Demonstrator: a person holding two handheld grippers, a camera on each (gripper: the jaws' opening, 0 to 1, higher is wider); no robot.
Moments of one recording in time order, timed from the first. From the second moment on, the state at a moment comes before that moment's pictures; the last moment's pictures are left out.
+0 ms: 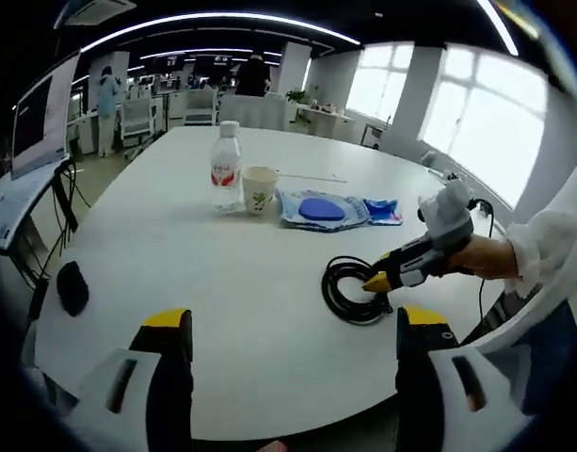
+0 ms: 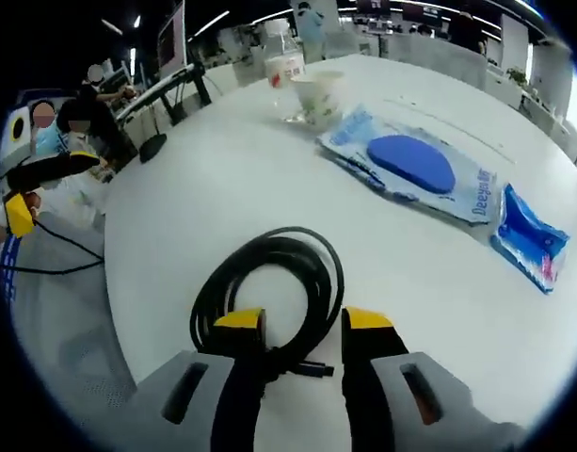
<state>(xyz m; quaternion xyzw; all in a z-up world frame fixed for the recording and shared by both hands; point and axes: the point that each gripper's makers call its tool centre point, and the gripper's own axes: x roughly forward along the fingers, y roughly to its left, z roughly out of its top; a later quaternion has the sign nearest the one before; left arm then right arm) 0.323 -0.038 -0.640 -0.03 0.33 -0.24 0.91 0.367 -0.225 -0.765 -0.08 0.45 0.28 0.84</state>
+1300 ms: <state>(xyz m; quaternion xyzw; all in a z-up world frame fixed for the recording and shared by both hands) 0.294 -0.049 -0.654 -0.07 0.34 -0.24 0.91 0.383 -0.379 -0.701 0.34 0.37 0.11 0.86</state>
